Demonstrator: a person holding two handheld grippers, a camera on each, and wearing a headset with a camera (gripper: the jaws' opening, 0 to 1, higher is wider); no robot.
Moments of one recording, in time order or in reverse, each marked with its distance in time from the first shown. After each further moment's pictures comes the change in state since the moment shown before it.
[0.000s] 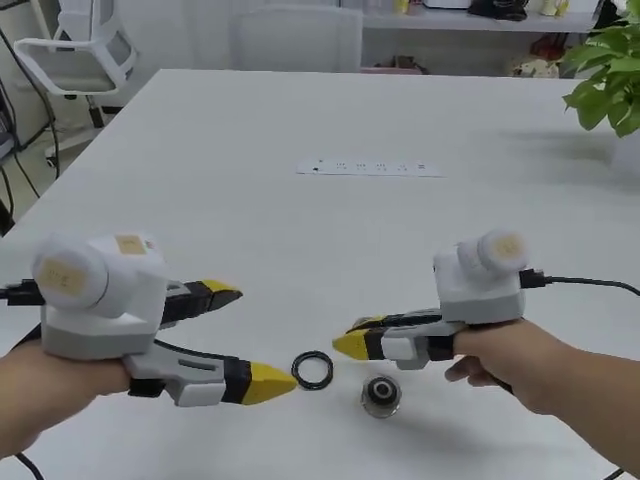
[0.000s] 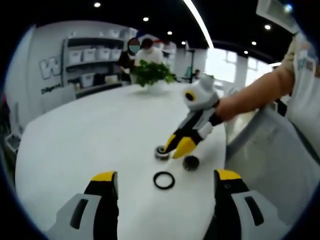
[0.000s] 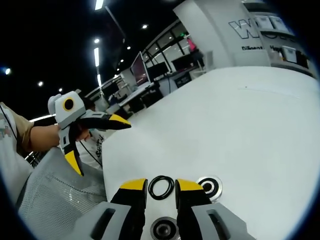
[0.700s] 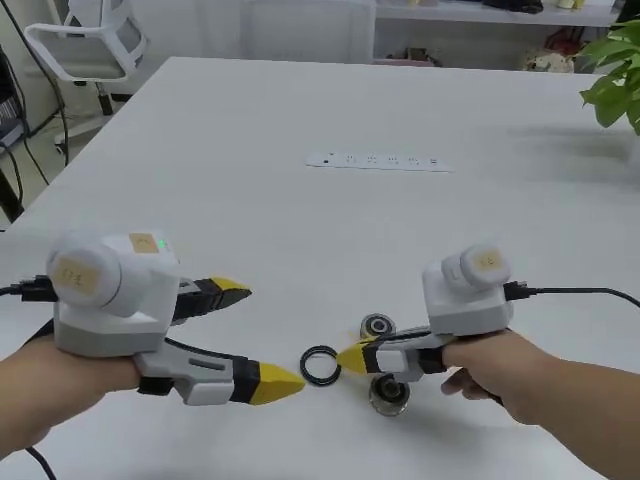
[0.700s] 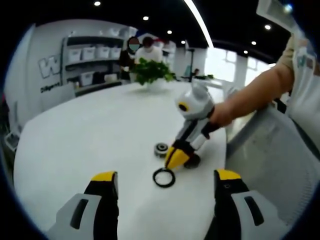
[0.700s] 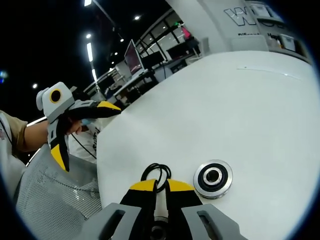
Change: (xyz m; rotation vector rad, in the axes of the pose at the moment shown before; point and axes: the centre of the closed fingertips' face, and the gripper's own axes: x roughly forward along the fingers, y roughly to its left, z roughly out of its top) left arm 0.005 0.000 -0.008 -0.004 0.008 -0.010; right arm 0.030 -0.012 -0.033 0.070 0.098 -0.007
